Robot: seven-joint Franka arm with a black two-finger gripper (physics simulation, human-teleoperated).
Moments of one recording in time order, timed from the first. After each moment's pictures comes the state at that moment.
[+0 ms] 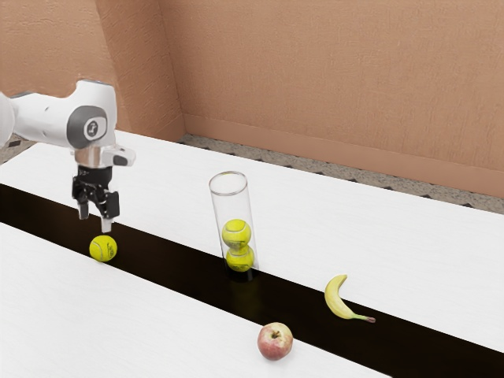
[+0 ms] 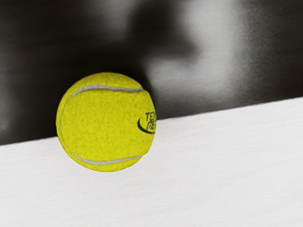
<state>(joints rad) 0.45 0.33 -0.17 -1.78 0.21 1.78 0.38</state>
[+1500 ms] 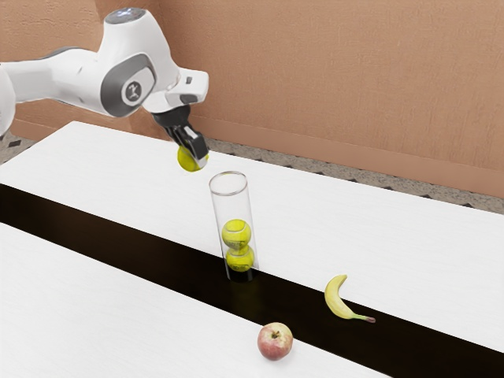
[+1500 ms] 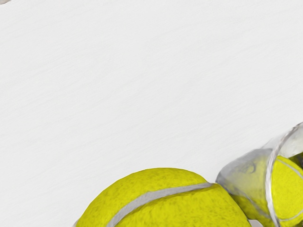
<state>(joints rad) 0.40 0.08 -0.46 -1.82 0.06 2.17 0.33</state>
